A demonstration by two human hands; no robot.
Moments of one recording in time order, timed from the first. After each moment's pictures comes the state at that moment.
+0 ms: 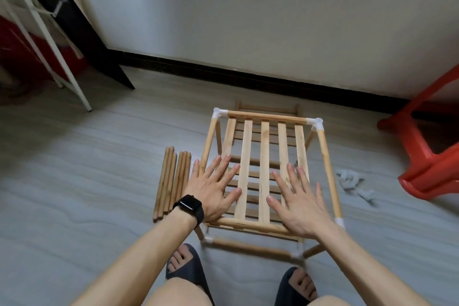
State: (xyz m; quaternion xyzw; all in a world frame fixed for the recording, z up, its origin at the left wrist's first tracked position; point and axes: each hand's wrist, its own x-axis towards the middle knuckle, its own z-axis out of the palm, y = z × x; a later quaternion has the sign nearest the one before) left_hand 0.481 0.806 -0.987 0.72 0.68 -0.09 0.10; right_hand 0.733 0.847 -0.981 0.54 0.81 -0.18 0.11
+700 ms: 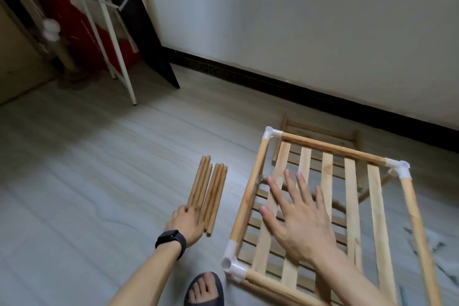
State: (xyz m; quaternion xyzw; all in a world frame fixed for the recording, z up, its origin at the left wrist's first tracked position) left_hand 0.342 0.775 -1.114 0.38 0.87 0.01 0.30; right_hand 0.597 0.885 -0.985 0.45 0.88 -0.10 0.07
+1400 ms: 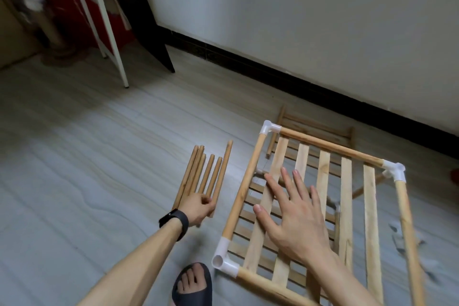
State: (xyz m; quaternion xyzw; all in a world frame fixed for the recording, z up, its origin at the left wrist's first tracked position) left_hand 0.363 0.812 -1.089 0.32 0.80 0.19 0.47; right_hand 0.600 0.884 -0.984 0.45 0.88 -0.14 0.01
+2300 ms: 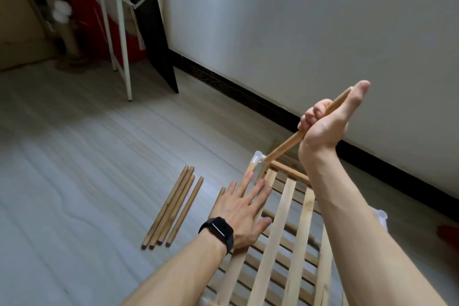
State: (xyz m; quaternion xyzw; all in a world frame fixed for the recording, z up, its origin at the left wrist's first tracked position) left_hand 0.460 0.894 -1.001 0.68 0.72 0.01 0.11; right_hand 0.517 1.013 -0.819 0.37 0.43 -0.58 -0.58
